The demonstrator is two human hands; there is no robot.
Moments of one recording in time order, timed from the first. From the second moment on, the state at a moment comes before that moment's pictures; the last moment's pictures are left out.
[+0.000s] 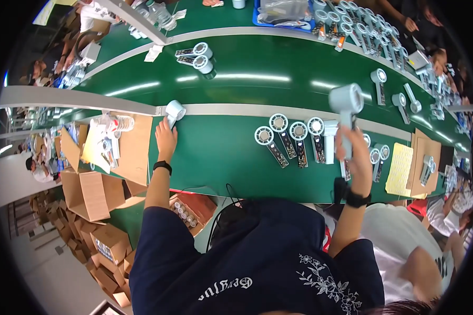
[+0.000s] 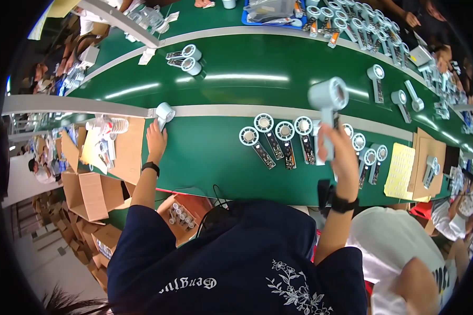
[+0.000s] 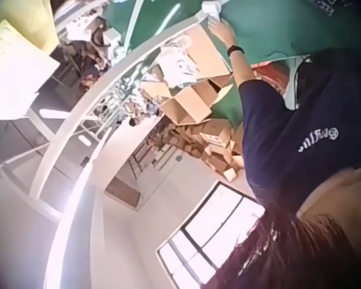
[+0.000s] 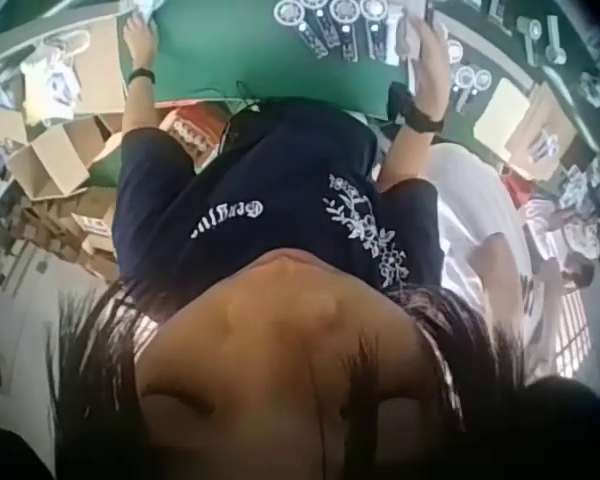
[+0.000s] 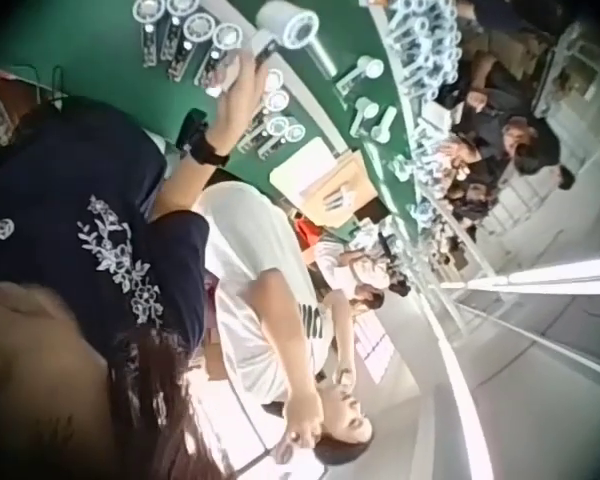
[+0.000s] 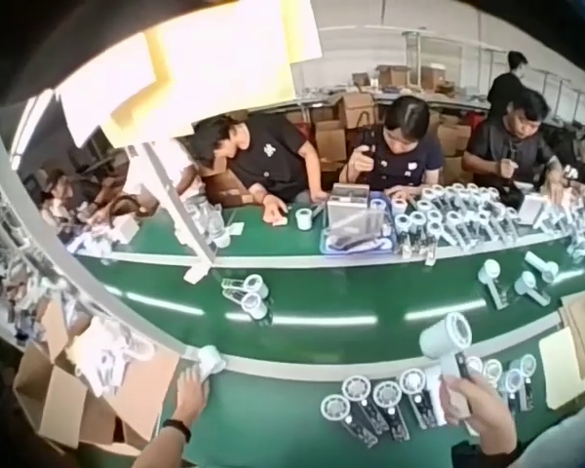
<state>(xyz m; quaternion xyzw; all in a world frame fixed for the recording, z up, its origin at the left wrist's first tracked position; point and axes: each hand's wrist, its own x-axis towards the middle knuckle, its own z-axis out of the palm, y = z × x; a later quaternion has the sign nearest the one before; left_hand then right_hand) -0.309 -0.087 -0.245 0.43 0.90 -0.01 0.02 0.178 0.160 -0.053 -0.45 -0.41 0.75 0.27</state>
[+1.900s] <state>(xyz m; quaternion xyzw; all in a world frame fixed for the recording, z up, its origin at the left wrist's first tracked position) -0.085 -0.034 -0.025 0.23 0.41 0.67 0.58 0.120 0.008 -0.012 -0.36 -0.44 0.75 0.34</state>
